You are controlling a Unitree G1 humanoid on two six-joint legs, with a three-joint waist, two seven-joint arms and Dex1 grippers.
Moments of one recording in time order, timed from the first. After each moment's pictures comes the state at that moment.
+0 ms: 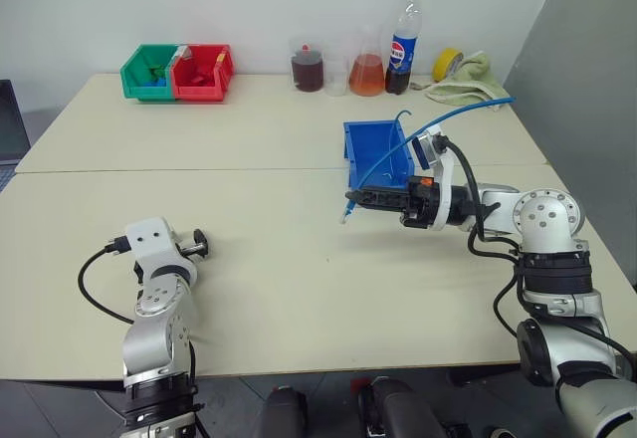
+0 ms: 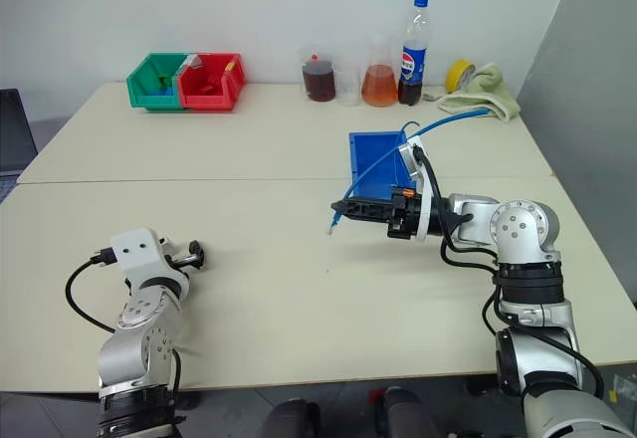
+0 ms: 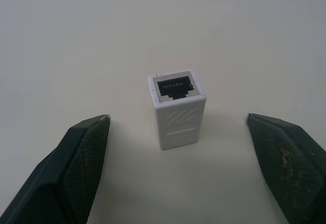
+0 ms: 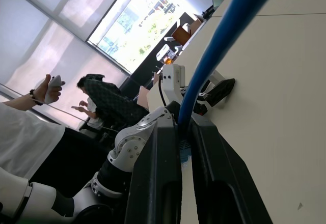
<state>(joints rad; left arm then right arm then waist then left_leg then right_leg) -0.18 0.23 0.36 -0.07 -0.20 0.52 0.16 -0.80 -0.38 -0.10 0.08 1.03 1.30 0.73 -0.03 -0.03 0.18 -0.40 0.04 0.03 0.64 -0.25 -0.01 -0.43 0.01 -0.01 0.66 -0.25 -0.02</state>
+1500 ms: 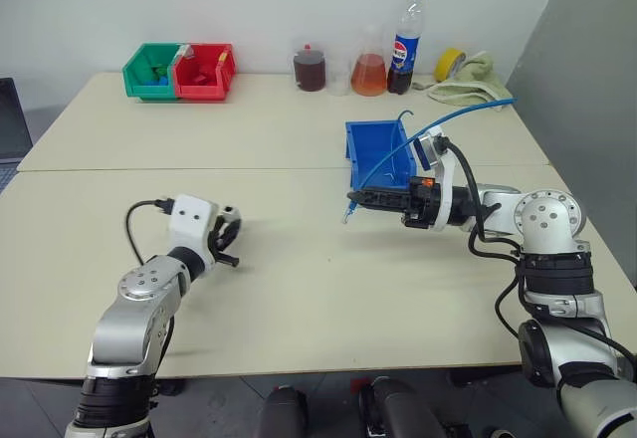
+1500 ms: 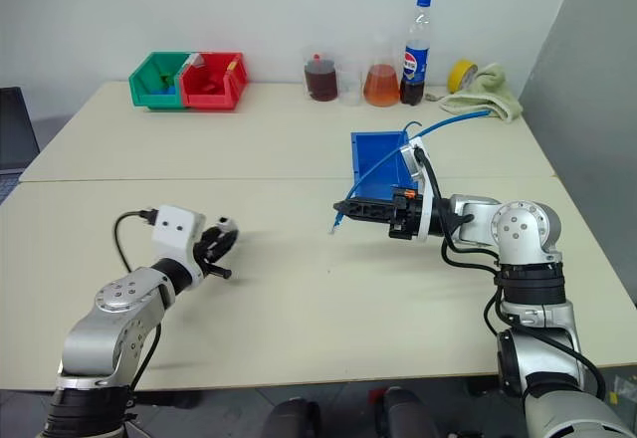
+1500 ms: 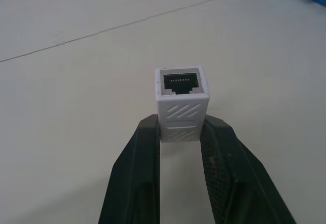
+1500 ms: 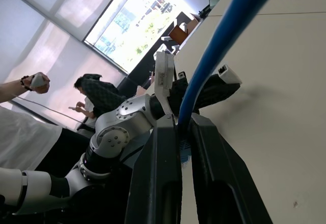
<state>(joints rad) -0.17 0.56 0.11 -0.23 -0.30 0.60 -0.46 -0.79 -0.39 -0.10 0.08 1.03 1.29 0.72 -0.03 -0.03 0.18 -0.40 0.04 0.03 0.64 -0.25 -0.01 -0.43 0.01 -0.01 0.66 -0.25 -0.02</state>
